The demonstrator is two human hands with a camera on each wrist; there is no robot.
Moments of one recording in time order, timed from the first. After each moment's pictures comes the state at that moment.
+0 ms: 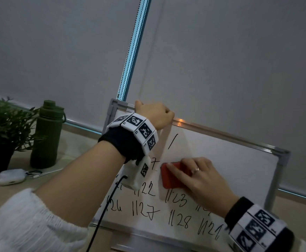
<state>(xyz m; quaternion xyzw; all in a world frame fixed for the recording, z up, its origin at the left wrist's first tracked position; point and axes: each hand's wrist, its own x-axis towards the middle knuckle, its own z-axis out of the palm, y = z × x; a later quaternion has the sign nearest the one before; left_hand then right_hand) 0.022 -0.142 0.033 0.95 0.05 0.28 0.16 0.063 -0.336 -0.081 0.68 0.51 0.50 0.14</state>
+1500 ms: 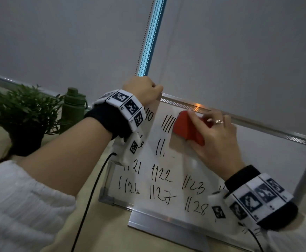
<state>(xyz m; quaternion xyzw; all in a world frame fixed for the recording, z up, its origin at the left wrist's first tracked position) 0.009 -0.076 0.025 0.90 0.14 0.37 0.21 0.050 -0.286 -0.044 0.74 0.41 0.53 -0.06</state>
